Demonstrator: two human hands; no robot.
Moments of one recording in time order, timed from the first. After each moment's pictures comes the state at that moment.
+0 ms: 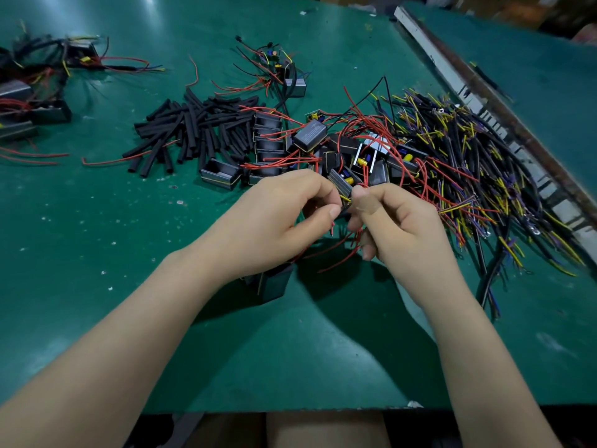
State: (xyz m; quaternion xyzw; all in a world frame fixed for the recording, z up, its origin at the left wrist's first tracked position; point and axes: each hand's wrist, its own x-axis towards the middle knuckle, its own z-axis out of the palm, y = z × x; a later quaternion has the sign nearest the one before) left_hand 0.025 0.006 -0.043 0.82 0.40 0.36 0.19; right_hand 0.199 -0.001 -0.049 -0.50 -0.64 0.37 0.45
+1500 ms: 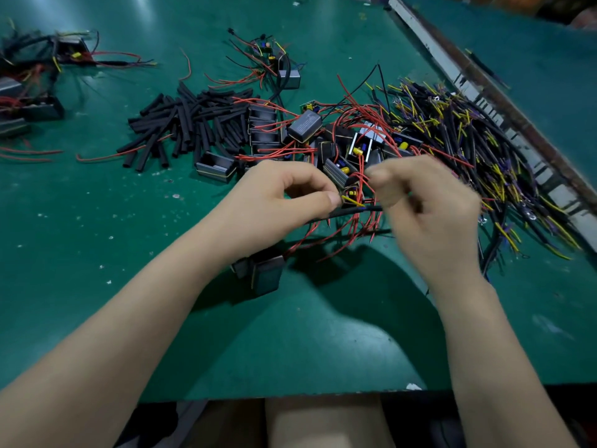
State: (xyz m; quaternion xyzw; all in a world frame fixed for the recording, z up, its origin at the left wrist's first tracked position) left_hand 0.025 0.007 -0.041 0.71 0.43 0.39 0.40; right_hand 0.221 0.006 -0.050 -0.40 -0.78 -0.02 0.48
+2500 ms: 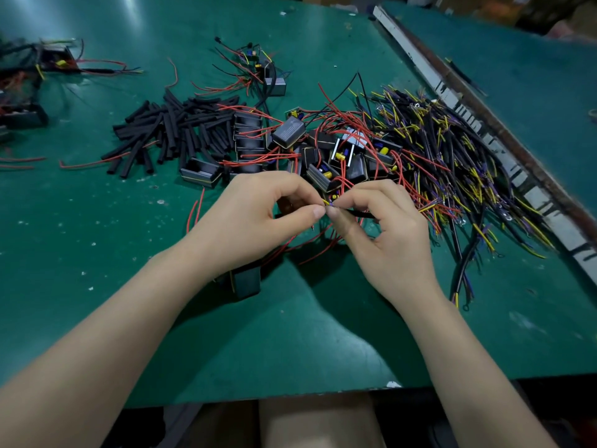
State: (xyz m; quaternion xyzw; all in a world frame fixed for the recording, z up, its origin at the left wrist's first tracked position) left_hand 0.031 0.004 -0.046 0.79 0.43 0.38 0.24; right_hand 0.215 -0.005 -0.071 -0.43 -0.77 0.04 0.46
